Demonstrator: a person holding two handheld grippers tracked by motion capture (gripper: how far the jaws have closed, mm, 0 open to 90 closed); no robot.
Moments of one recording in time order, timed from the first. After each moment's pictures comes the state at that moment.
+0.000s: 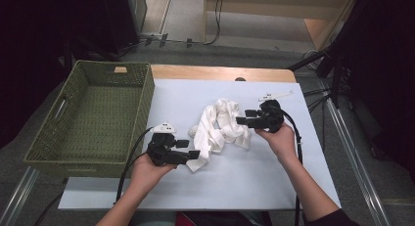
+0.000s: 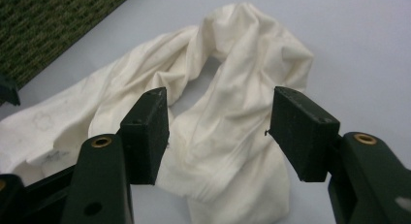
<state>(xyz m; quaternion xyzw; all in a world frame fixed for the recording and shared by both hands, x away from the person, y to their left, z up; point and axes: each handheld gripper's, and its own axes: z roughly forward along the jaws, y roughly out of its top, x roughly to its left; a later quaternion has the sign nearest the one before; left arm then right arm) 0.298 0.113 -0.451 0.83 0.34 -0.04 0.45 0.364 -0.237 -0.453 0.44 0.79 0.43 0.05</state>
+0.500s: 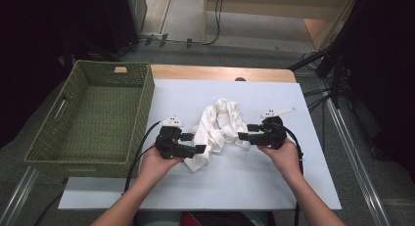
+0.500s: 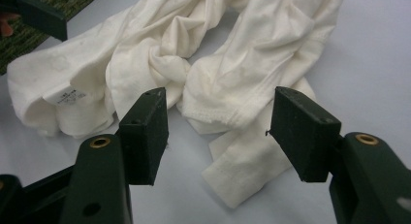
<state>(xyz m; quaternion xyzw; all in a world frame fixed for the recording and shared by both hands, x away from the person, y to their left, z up) 0.321 0.096 -0.461 0.83 0.34 -0.03 0.45 0.326 -0.239 -0.474 0.44 0.79 0.42 0.05</state>
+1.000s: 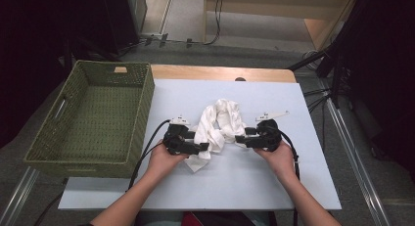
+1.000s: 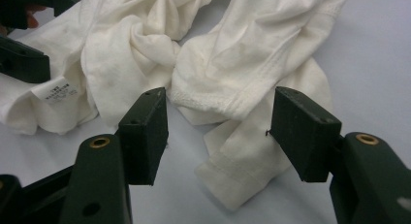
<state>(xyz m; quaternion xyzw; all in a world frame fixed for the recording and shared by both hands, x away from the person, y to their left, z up) 0.343 0.082 -0.493 0.84 0.36 -0.01 0.42 0.328 -0.229 -0.490 0.45 0.80 0.40 0.05</state>
